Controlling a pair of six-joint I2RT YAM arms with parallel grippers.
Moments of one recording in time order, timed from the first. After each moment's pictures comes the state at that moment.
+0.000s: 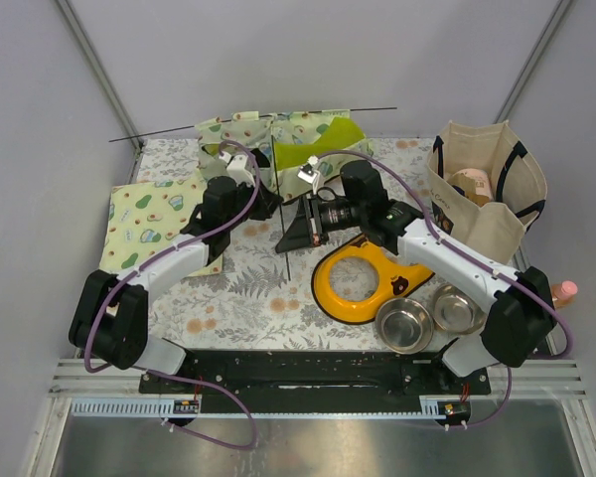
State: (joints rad) left arm -0.42 1.44 0.87 0.29 0.20 -0.46; right arm 0.70 1.49 1.25 -0.13 -0.89 0.81
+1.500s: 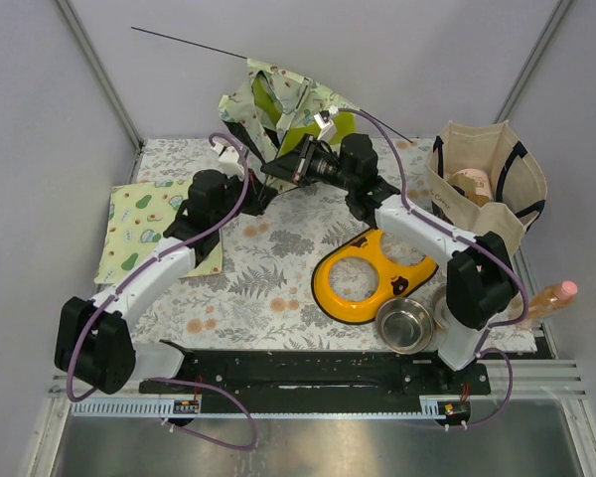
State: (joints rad) left arm -0.41 1.30 0.94 0.12 0.24 -0.37; right arm 0.61 1.75 1.39 0.44 -0.53 1.05
